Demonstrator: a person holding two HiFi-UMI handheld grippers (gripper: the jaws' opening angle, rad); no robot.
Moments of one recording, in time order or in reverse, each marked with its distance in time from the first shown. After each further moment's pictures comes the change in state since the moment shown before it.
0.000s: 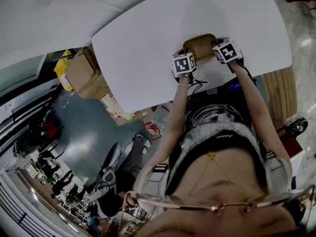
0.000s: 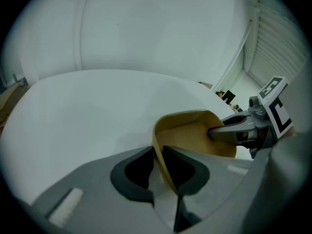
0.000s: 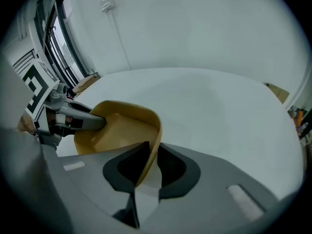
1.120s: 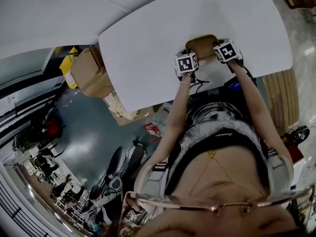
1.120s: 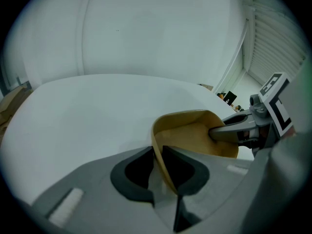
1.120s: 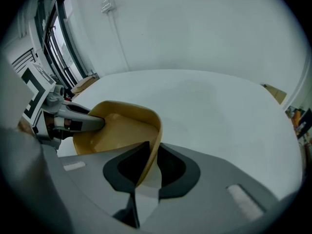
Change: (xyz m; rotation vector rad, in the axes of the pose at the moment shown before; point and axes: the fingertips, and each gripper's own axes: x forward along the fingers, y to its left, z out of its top) left arm -0.003 -0.001 0.000 0.018 -0.056 0.029; right arm -0.003 0.003 -0.001 0.009 -0.022 -0.019
